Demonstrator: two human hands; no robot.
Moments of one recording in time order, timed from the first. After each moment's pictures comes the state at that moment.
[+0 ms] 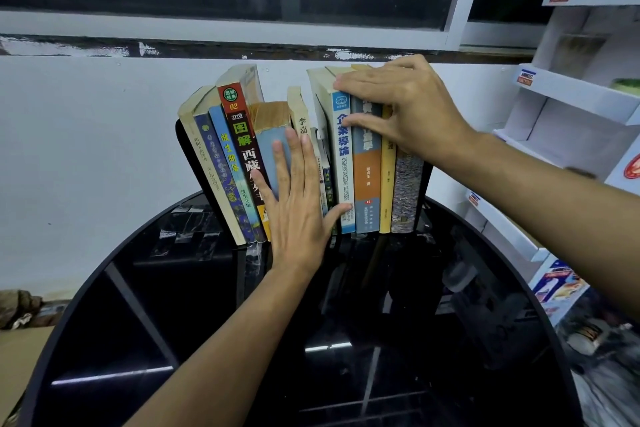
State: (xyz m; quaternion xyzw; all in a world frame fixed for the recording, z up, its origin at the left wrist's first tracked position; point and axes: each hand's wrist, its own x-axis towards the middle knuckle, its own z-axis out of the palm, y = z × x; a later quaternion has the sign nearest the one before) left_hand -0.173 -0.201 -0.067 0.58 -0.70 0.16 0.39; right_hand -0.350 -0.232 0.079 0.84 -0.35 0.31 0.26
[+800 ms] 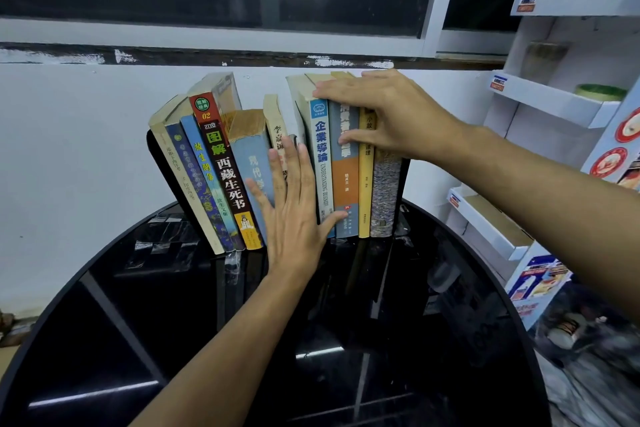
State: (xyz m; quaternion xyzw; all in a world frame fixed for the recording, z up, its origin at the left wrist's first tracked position) left_hand -0.196 -0.203 -0.070 0.56 -0.71 0.14 0.39; right_hand -0.369 -0.227 0.096 0.89 -0.34 0.22 0.20
